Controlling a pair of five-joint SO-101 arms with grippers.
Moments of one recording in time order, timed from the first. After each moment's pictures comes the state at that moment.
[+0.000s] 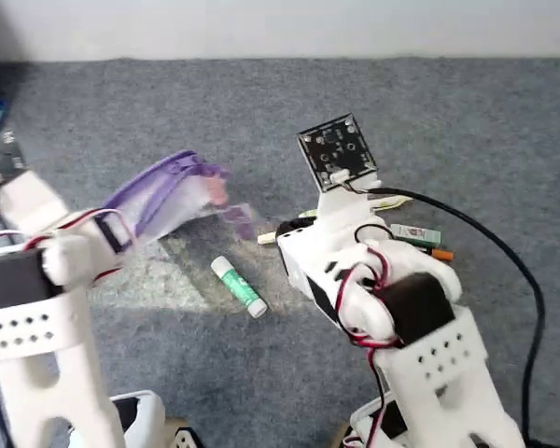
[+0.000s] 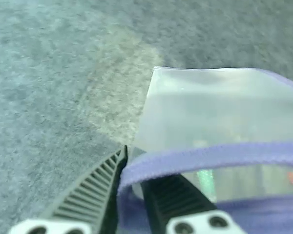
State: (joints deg) left arm -18.5 -38.0 17.7 97.4 27.9; right arm -31.1 -42.6 20.7 76.7 -5.2
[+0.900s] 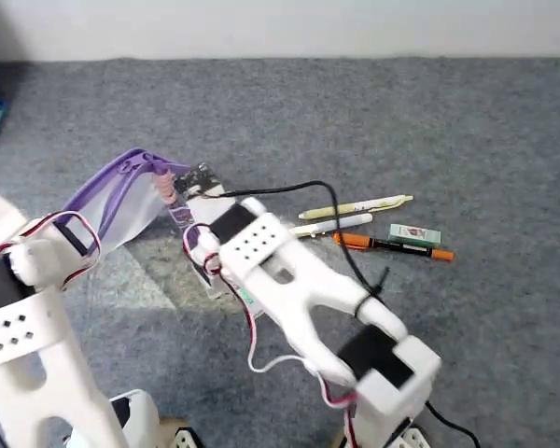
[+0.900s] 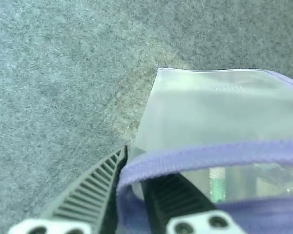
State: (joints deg) left arm -26.2 -37.7 17.7 97.4 27.5; right arm -45.4 14.1 2.6 74.5 -12.2
